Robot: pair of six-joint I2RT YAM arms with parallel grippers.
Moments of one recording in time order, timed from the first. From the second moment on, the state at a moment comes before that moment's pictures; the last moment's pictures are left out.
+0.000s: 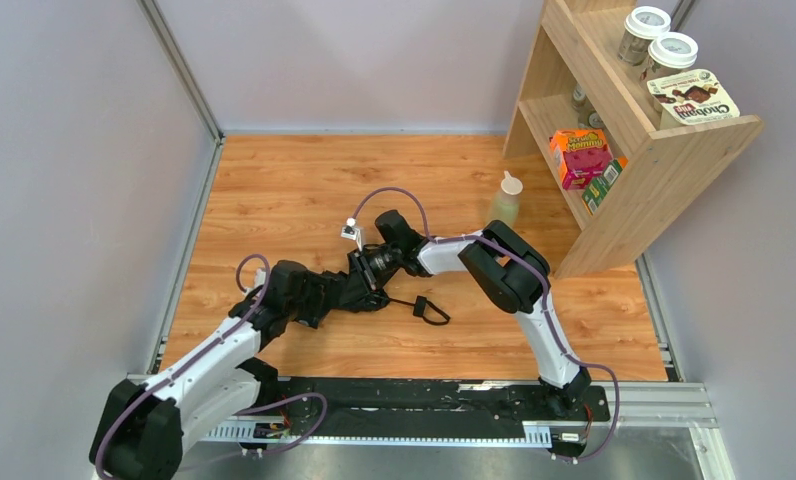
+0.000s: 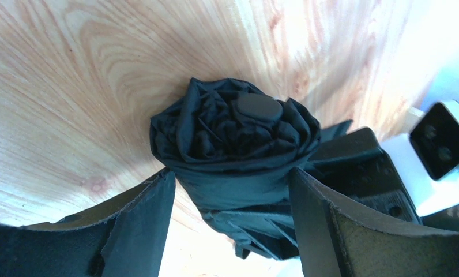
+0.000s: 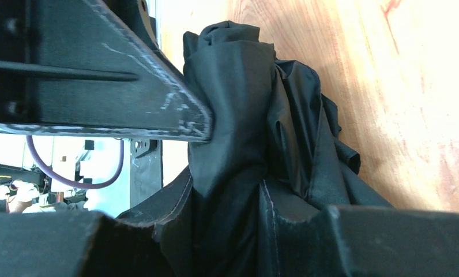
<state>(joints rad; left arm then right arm) -0.43 0.83 0.32 -0.32 -0.14 -1.61 0.81 2.26 1.31 0.30 -0.99 0.44</state>
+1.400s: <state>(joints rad) -0.40 1.05 0.27 -0.04 -0.05 -1.50 0.84 2.16 1.35 0.04 -0.81 0.40</state>
